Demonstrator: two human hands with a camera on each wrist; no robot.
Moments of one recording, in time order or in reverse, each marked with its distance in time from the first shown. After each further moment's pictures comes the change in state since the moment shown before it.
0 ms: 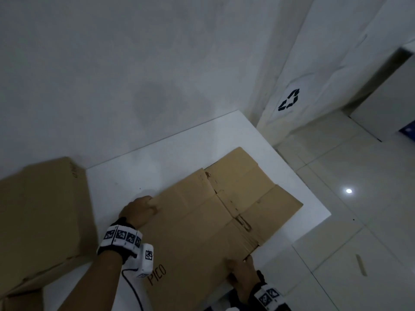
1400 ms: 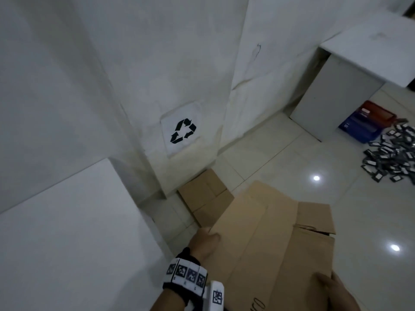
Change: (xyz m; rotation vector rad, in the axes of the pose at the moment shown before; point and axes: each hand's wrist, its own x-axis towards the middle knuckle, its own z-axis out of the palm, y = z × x) left_hand 0.063 0.667 0.233 -0.538 -0.393 -0.009; right_hand 0.160 -0.331 -0.626 0.160 0.383 -0.180
